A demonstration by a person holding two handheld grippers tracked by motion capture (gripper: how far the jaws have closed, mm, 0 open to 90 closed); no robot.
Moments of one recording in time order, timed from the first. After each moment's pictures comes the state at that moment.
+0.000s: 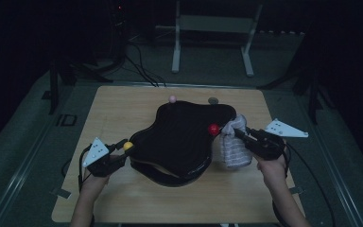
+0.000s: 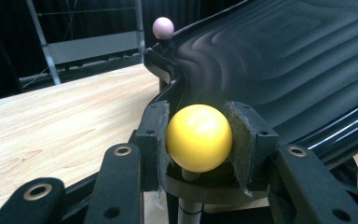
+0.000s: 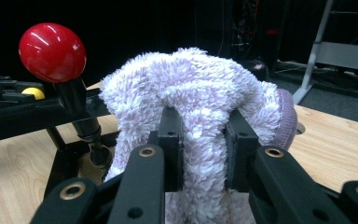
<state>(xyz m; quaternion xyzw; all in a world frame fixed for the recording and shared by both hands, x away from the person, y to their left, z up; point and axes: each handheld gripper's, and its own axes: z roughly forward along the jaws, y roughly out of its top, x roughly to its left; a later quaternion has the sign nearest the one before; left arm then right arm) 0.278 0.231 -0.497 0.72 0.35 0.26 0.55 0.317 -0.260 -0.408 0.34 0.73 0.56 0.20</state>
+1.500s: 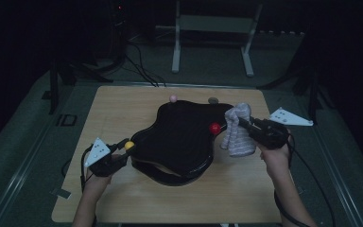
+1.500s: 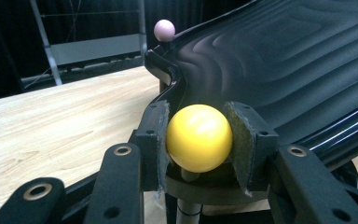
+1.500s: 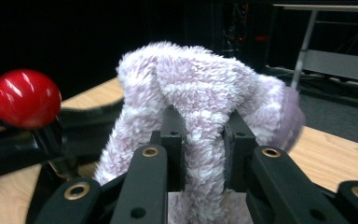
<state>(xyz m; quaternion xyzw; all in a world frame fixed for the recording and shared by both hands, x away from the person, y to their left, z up) 0.279 0.226 -0.498 0.71 0.36 0.26 0.55 0.336 -0.265 -0.387 0.35 0.72 0.55 0.22</state>
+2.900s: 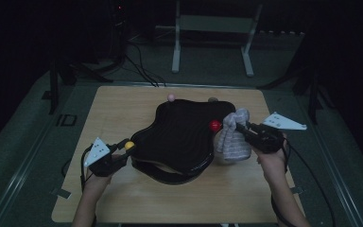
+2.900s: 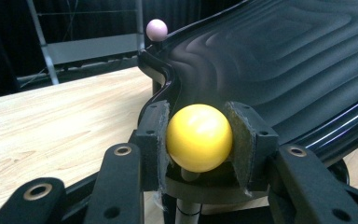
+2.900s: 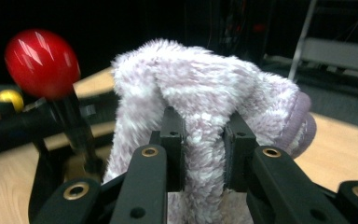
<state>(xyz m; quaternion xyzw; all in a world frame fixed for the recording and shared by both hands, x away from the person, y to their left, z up) 0.280 0.226 -0.498 0.71 0.36 0.26 0.55 0.330 -0.256 -0.399 0.36 0.73 0.53 0.22</state>
